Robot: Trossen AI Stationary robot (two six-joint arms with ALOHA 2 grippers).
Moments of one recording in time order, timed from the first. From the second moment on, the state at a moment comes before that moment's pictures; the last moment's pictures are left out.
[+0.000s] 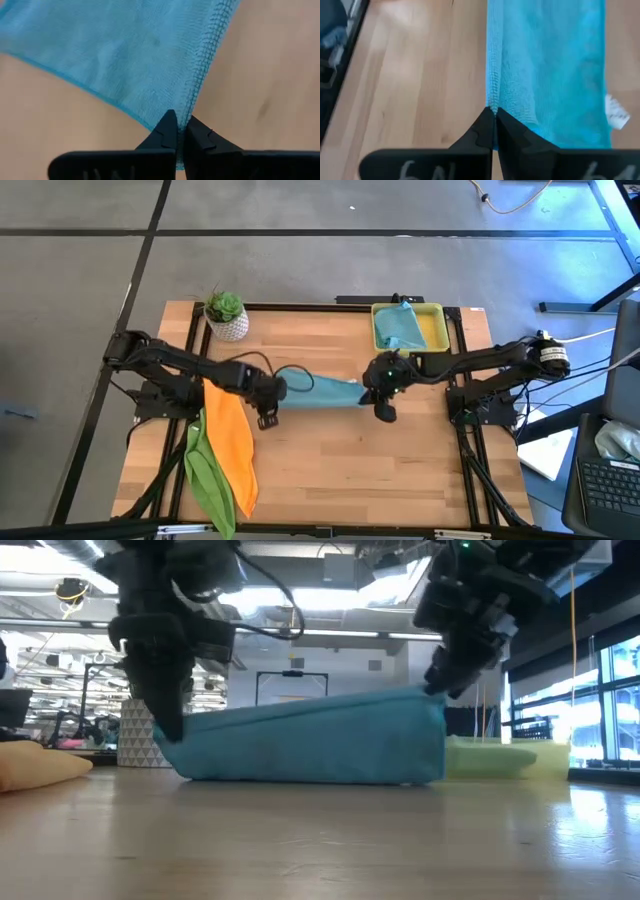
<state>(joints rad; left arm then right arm) -0.07 1.45 0.81 -0.62 -0.01 -0.45 -0.08 1.34 0.70 -0.19 -0.31 0.13</state>
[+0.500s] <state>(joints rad) -0.17 1.45 0.78 -0.57 0.06 -0.74 -0.06 1.34 0.66 -0.27 -0.25 0.05</state>
